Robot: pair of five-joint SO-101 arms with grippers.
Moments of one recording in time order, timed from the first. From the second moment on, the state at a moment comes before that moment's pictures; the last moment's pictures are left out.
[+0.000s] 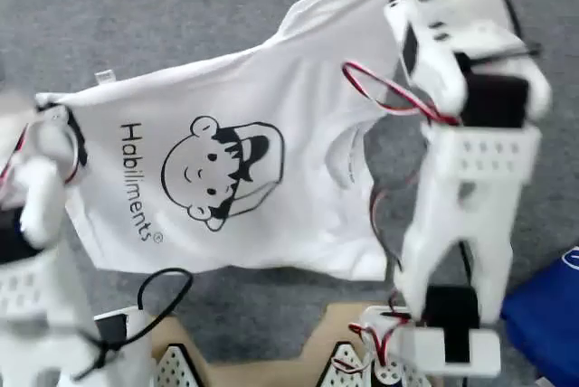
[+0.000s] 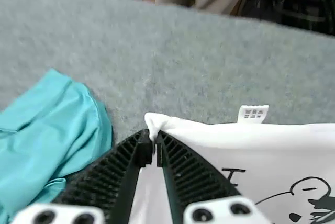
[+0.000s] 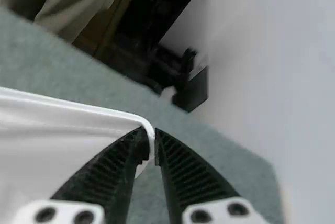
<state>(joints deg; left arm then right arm) -19.2 -47.9 17.1 70.8 -7.3 -1.8 -8.0 -25.7 66.5 24.3</state>
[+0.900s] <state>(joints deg) -19.0 0.7 15.5 24.7 -7.3 -6.5 41.0 -61.6 59.4 15.3</state>
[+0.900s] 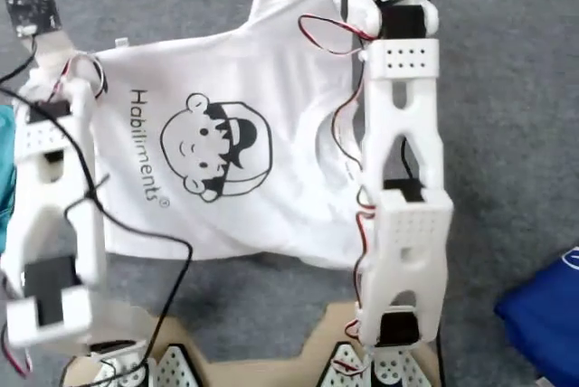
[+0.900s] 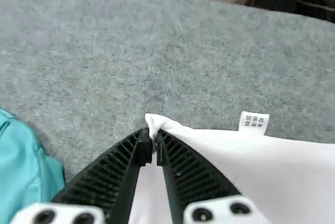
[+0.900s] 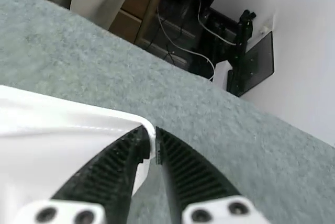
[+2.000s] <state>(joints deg) -14.9 53.5 -72.2 71.1 -7.3 -5.5 59.9 -79.8 47.4 15.3</state>
